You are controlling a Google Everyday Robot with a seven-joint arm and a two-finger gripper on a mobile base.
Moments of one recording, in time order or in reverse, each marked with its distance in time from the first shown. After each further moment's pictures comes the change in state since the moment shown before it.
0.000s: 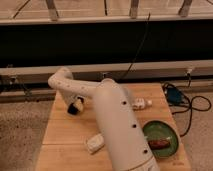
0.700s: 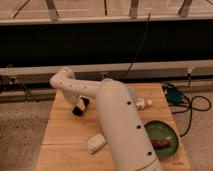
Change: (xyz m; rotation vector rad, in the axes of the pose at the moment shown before) arm 0.007 0.021 -0.007 -0.008 0.015 -0.009
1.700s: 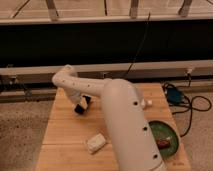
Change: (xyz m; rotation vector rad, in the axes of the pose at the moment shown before) arm 0.008 0.016 -0.014 -0.004 0.020 -0.017
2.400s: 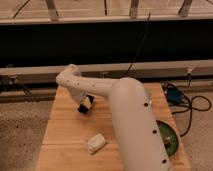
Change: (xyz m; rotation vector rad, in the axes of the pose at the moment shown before) arm 0.003 0.029 -0.010 0.007 0.014 -0.003
